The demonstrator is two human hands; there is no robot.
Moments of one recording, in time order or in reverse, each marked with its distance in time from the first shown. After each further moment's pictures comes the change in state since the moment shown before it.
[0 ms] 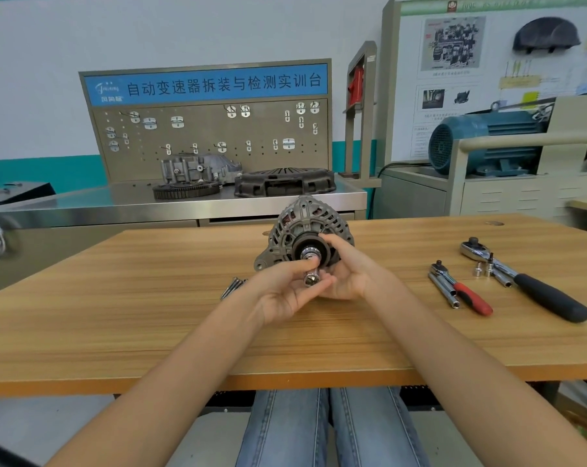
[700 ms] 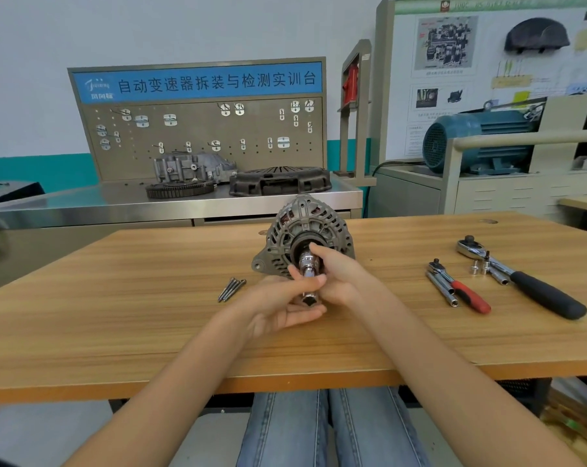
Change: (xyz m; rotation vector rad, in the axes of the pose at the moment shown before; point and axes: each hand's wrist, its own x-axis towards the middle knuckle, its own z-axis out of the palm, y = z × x) left_hand -0.001 -0.007 -0.017 0.412 -0.019 0.019; right_hand -0.005 0.019 0.026 0.121 0.137 -0.193
